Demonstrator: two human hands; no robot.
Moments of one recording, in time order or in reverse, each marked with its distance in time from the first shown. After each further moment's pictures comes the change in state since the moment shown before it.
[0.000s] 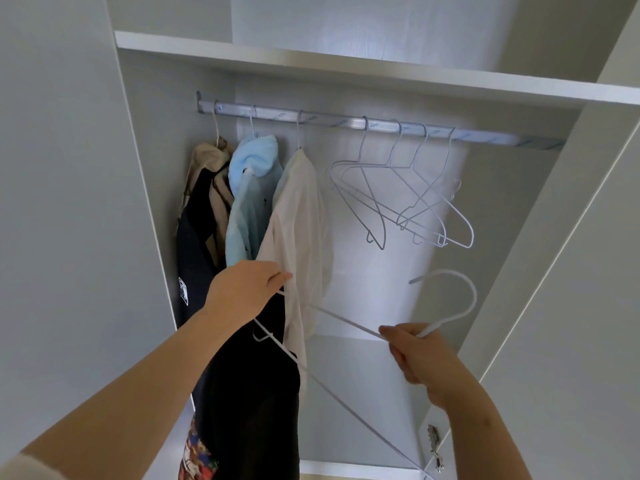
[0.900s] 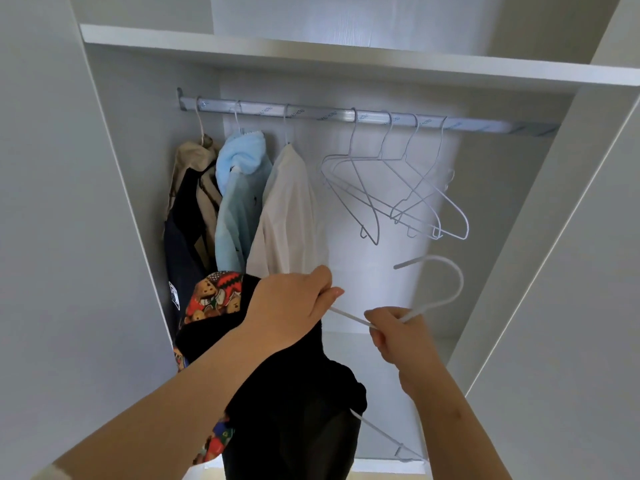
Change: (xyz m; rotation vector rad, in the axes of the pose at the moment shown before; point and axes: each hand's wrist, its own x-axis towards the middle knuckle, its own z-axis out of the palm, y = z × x) left_hand -0.017 0.058 0.017 -0.003 0.204 0.445; right_hand 0.010 -0.012 0.024 0.117 0.140 -0.079
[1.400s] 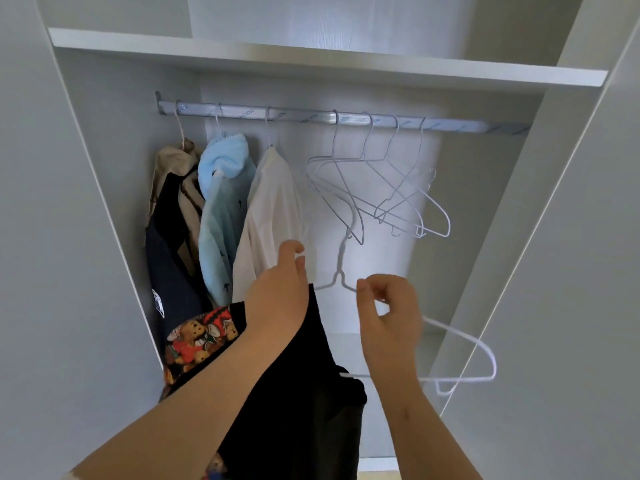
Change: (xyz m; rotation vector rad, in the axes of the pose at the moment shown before) left_hand 0.018 0.014 0.016 -0.217 0.117 -0.525; right_hand -0.011 -0.012 0.022 -0.048 0.510 -0.581
